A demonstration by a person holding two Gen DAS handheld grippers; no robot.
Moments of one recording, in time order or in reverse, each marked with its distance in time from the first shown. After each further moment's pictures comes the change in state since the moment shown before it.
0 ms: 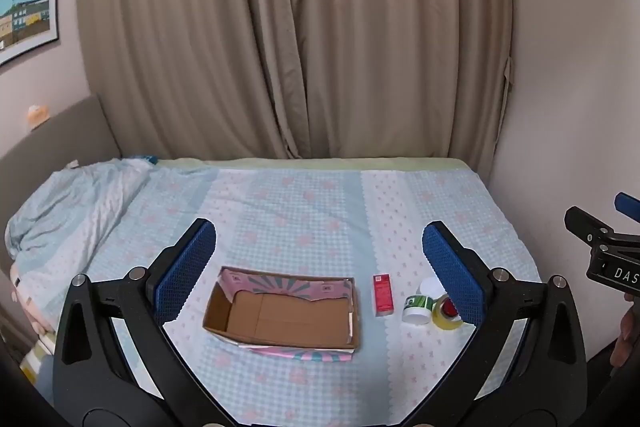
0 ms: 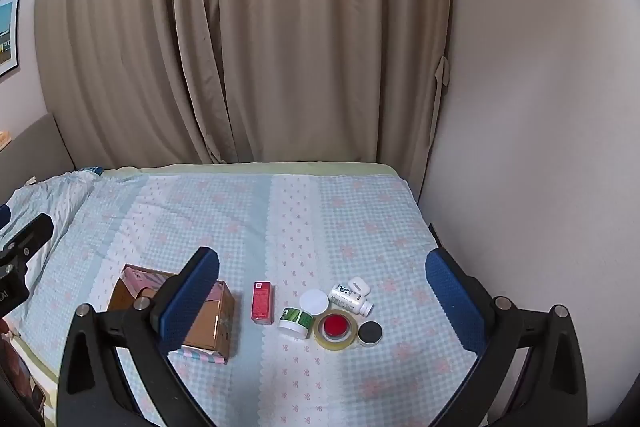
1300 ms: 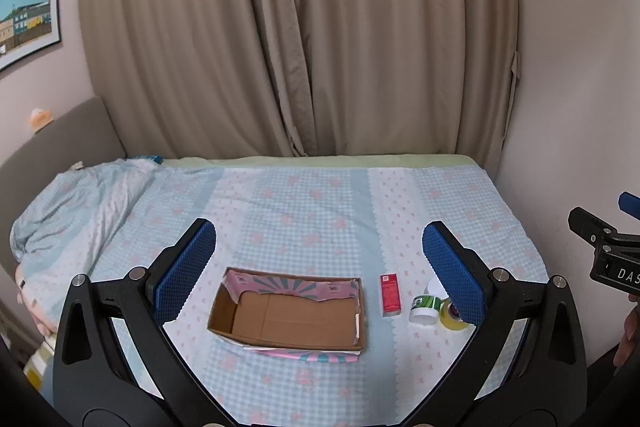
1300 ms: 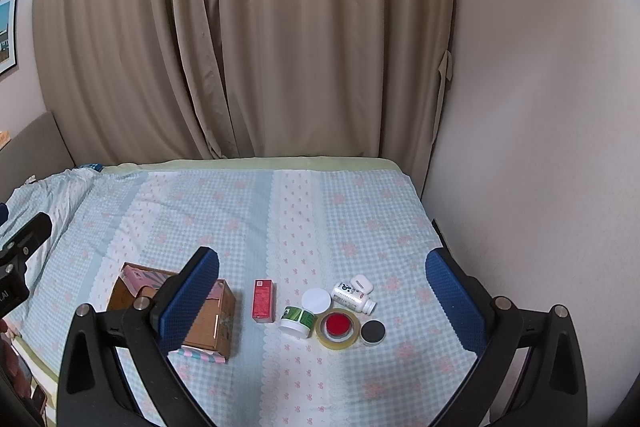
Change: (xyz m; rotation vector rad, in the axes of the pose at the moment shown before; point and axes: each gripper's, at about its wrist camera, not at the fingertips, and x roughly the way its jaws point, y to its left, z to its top) left arm 0.003 0.002 -0.004 0.016 0.011 0.017; right arm 0.001 0.004 -0.003 -0.002 0.011 -0.001
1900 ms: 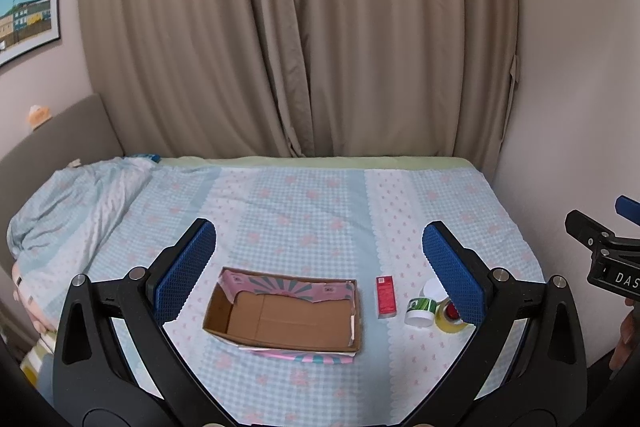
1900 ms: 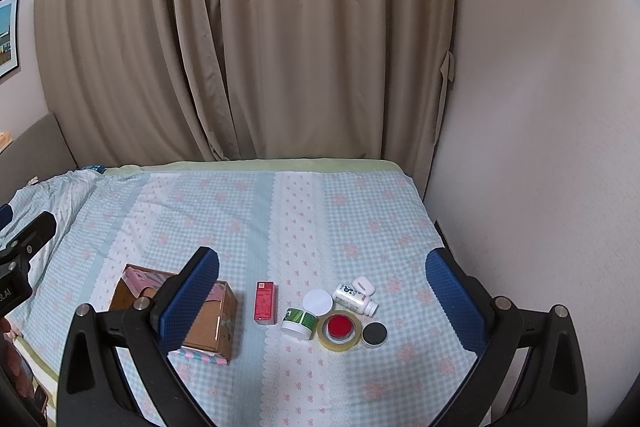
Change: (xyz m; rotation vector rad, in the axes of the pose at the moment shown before) left arm 0.002 -0.001 0.008 -0.007 0.005 -0.008; right arm -0.002 0.002 0.004 0.002 -0.001 0.008
